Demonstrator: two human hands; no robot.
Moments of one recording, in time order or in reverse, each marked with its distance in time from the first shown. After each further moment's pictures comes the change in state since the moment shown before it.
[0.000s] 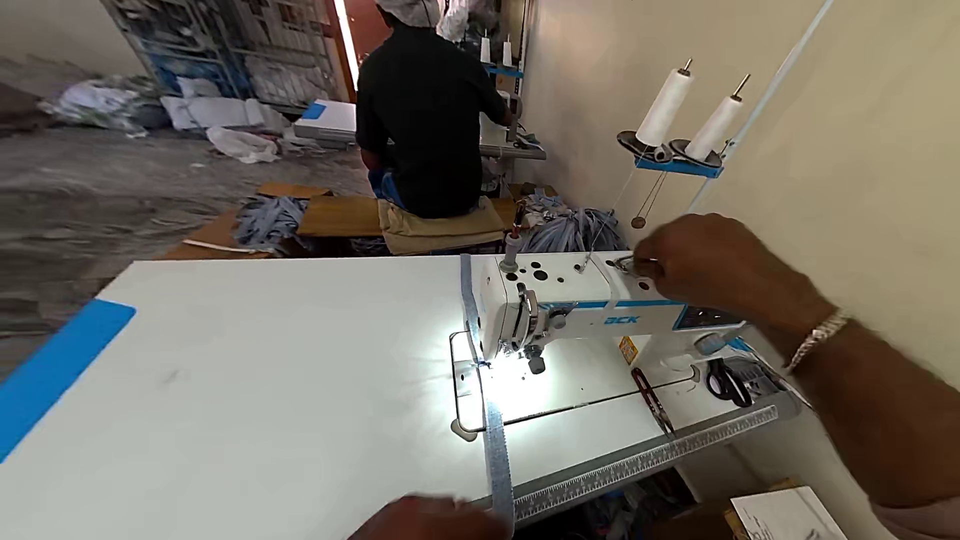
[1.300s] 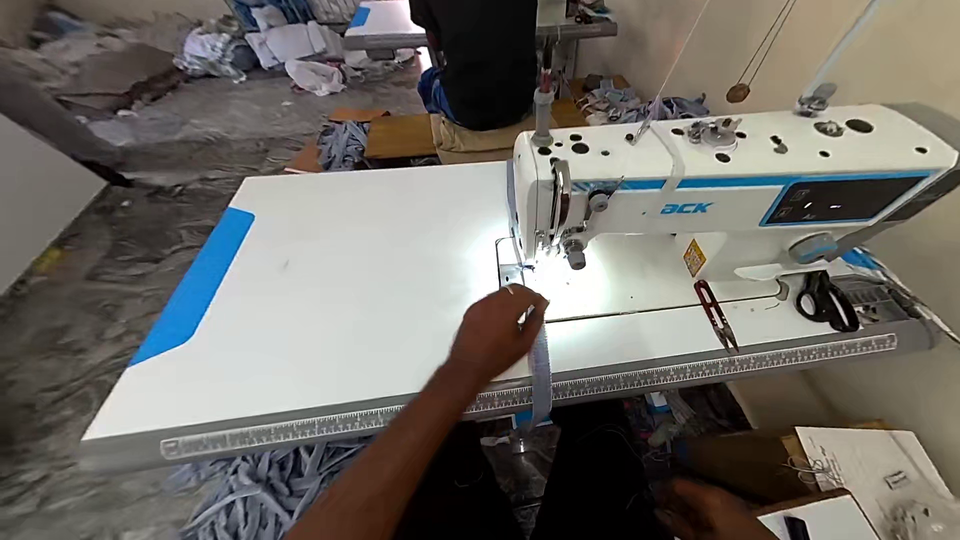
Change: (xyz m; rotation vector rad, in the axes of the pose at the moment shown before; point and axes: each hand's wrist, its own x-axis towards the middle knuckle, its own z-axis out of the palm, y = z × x) left_hand 0.078 -0.076 0.048 0.470 0.552 -0.080; right_hand -0.320 -0.141 0.244 1.215 -0.729 0.167
